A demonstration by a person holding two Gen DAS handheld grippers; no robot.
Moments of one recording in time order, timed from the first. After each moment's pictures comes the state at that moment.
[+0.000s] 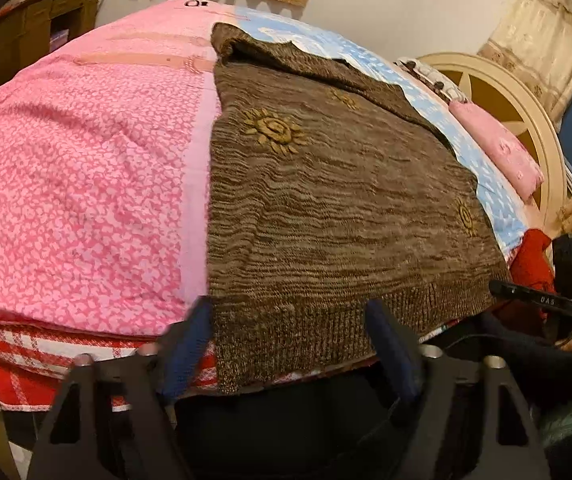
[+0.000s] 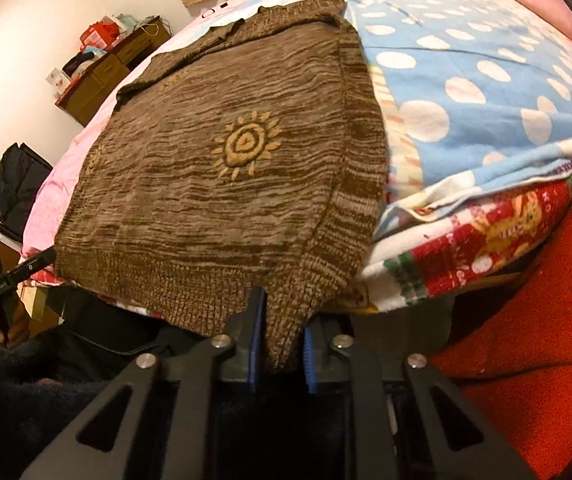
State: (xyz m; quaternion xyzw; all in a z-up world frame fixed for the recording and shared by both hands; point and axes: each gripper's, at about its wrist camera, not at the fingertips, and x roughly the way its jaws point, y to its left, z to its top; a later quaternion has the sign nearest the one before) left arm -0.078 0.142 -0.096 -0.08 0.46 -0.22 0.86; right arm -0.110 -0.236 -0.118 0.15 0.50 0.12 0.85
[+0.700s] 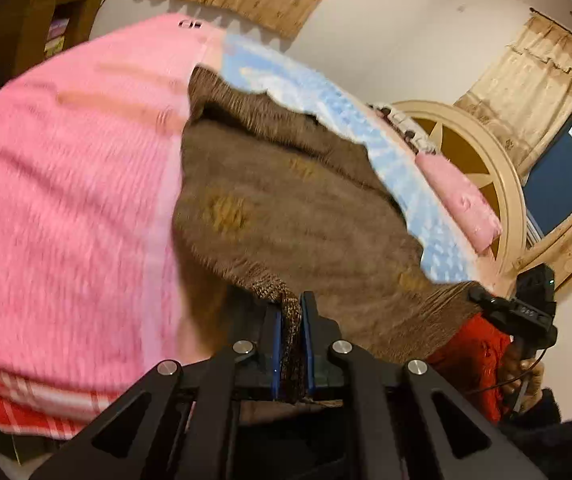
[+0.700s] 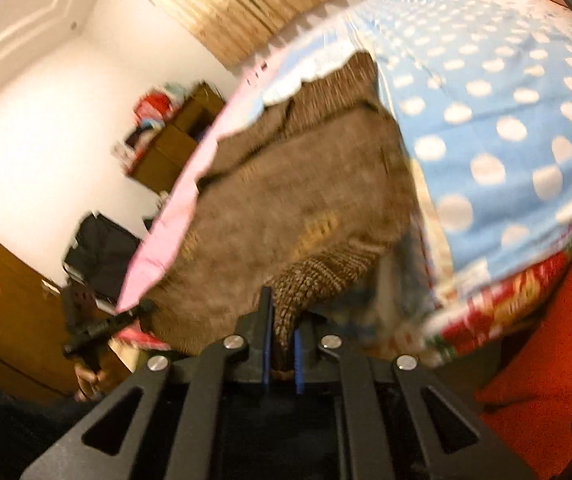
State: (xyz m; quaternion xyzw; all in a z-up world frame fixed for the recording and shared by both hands) left arm -0.057 0.150 -0.035 -0.18 0.41 -0.26 0.85; right arm -0.106 -0.273 -0.050 0.29 0.39 0.21 0.85
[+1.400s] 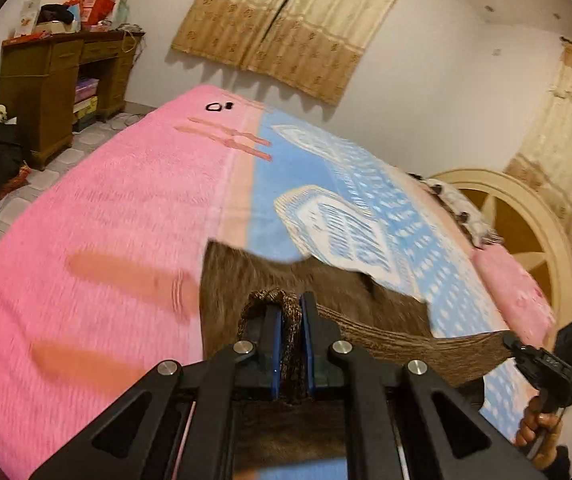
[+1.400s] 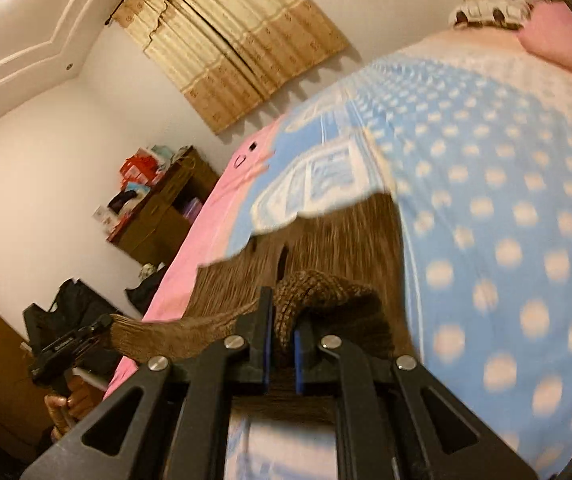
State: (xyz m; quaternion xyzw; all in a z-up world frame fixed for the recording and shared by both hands) left arm 0.181 0.133 0.045 -0.17 0.34 -0.15 0.91; right arm 0.085 -0.299 0.029 0.29 0.30 0.15 0.90
